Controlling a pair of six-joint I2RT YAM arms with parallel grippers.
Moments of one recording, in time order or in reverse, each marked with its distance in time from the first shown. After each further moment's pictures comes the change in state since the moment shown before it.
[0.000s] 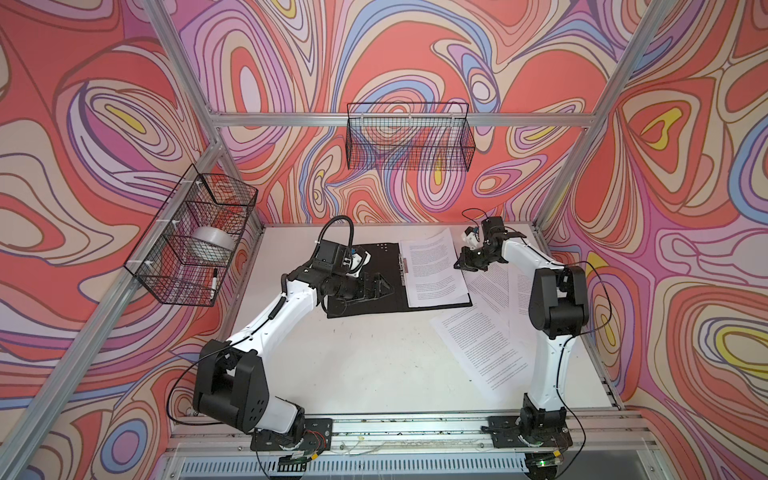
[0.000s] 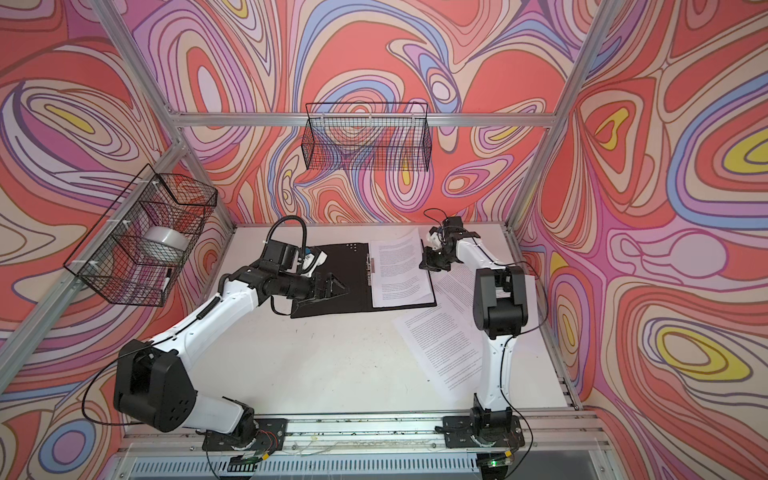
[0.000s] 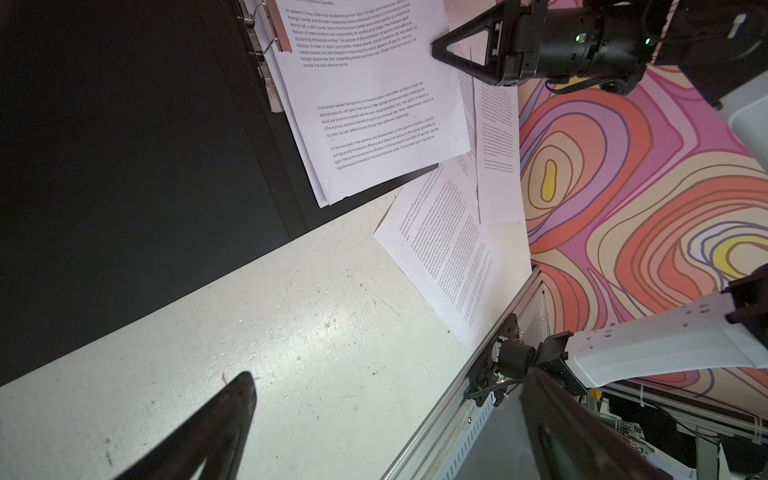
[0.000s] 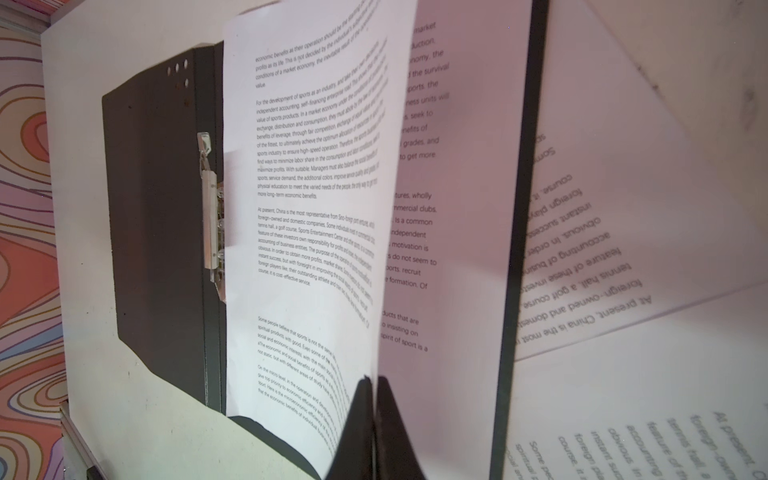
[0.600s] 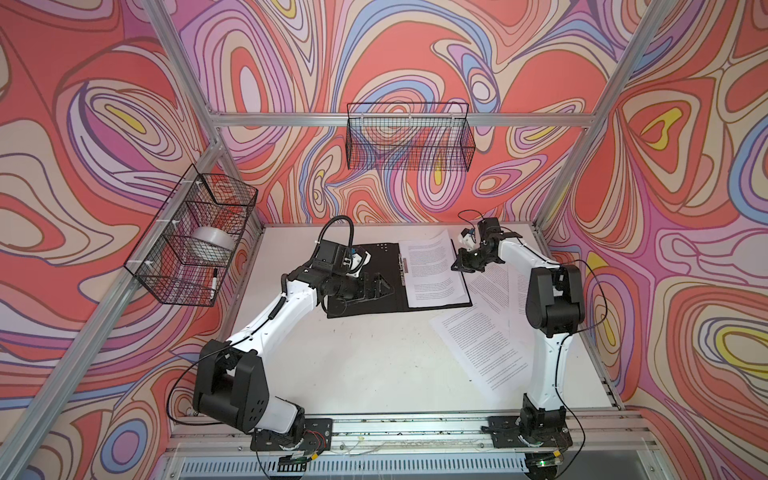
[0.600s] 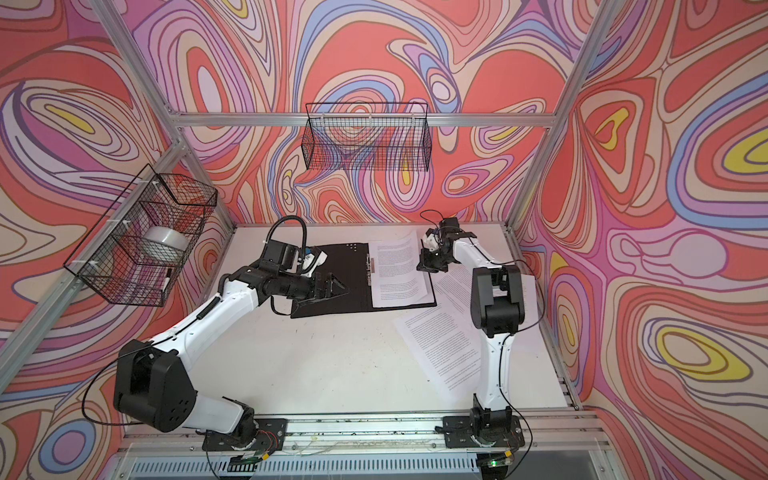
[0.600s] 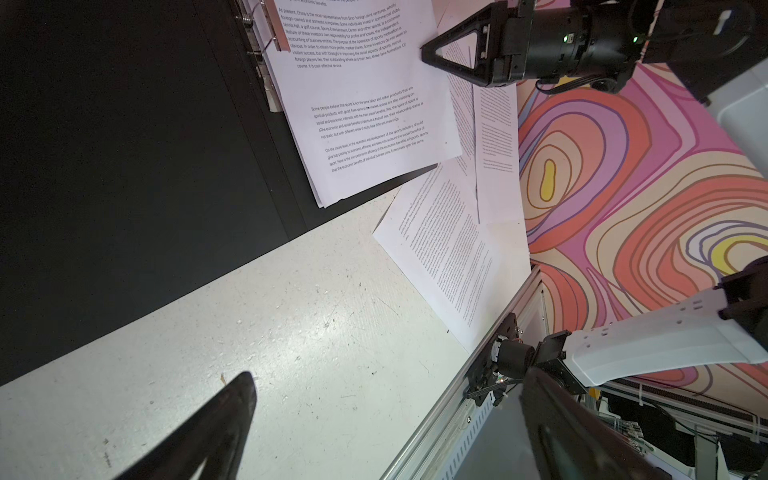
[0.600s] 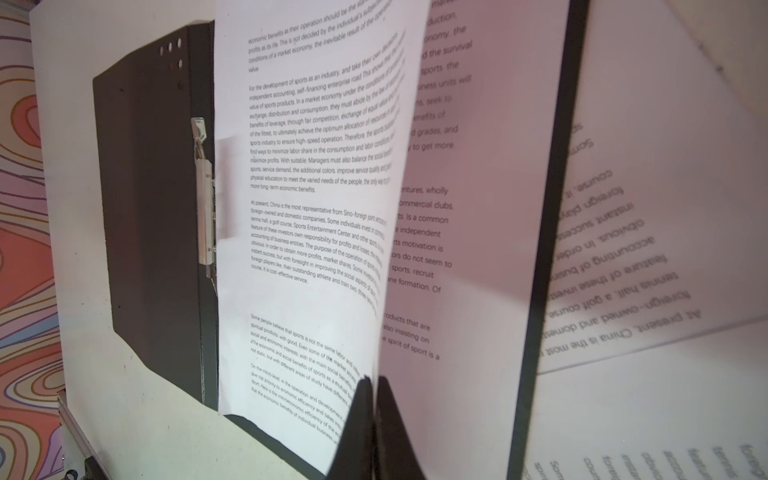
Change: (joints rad) left arm 0.000 0.000 0.000 0.000 0.003 0.000; right arm 0.013 0.024 0.018 -0.012 -0.003 -0.008
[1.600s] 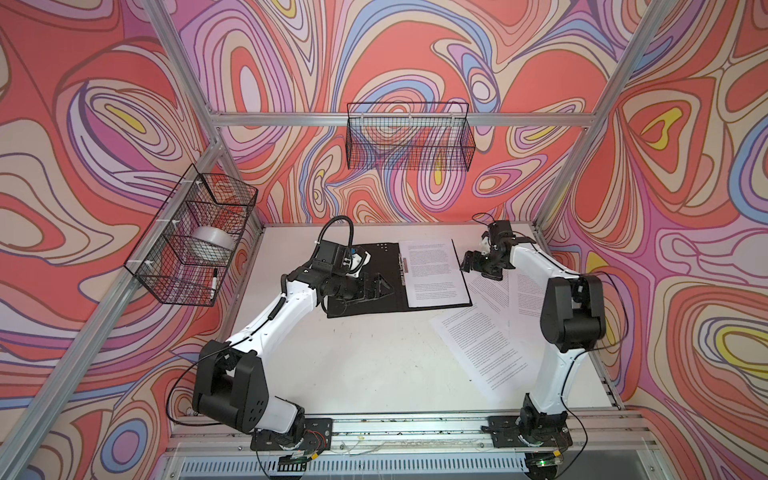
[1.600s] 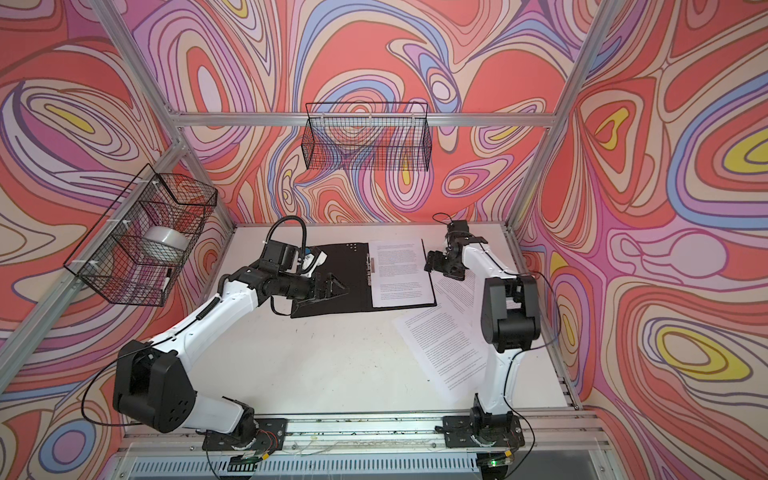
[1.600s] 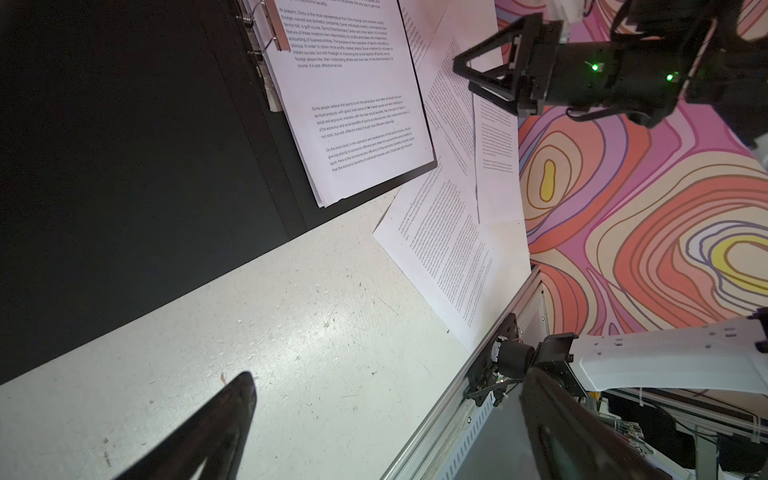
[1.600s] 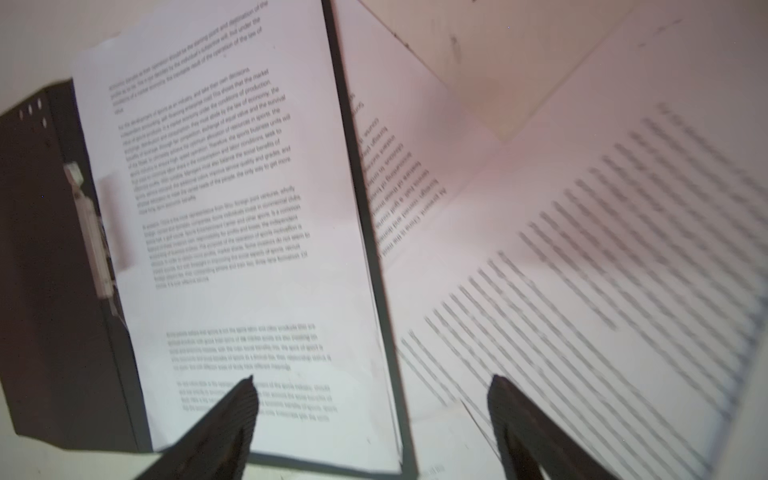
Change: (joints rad) left arm 0.000 -0.006 -0.011 0.007 -0.001 -0.006; right arm -0.046 -0.286 -0.247 0.016 0.315 0.197
